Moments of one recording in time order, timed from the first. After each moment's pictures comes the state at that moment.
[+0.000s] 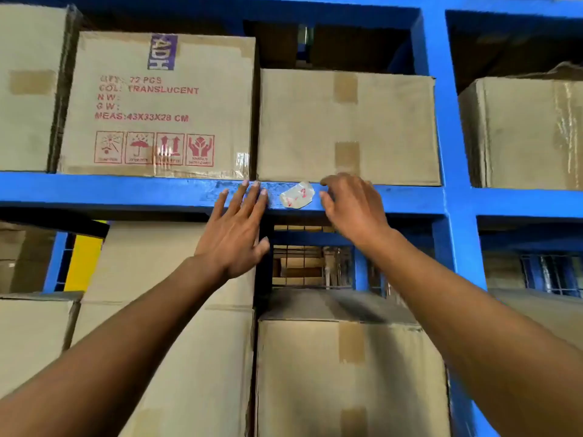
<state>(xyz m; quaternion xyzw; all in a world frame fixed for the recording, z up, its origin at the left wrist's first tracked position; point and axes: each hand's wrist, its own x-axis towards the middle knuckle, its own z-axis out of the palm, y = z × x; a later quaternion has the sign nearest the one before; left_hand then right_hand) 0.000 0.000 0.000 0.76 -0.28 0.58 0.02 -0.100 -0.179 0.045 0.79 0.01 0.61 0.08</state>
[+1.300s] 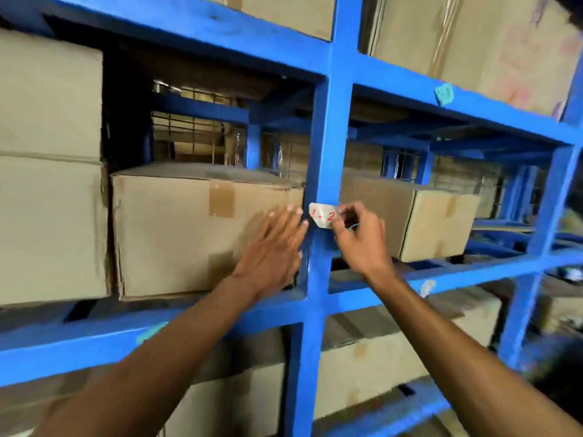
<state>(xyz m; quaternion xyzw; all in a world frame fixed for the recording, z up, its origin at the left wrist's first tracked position) -0.071 -0.226 -0.227 0.72 -0.51 0.46 0.05 -0.202 -0.335 -0.187 0.79 -0.14 0.56 -0.21</state>
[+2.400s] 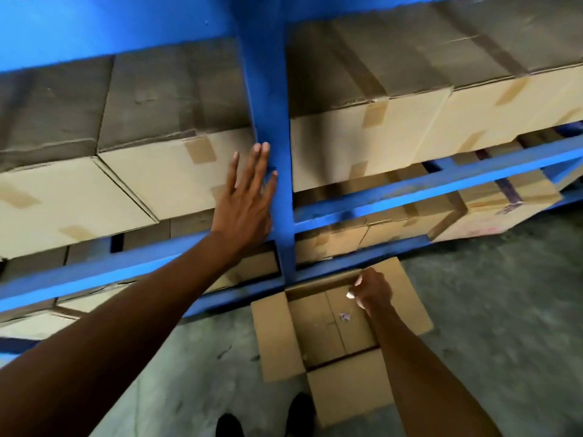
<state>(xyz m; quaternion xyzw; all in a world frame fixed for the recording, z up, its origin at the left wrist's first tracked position) -0.139 -0.273 -0.563 0.85 -0.45 0.22 -0.16 -0.333 -0.434 -0.712 0.82 -0.48 -0.10 -0.29</state>
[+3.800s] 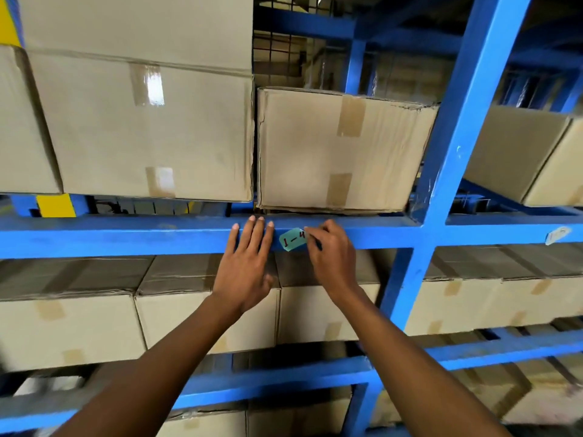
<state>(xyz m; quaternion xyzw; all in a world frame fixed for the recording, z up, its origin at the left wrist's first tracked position) -0.026 0.006 -0.381 0.89 -0.36 0.29 0.03 -0.097 -0.147 -0.358 0.87 -0.09 0.45 -0.17</state>
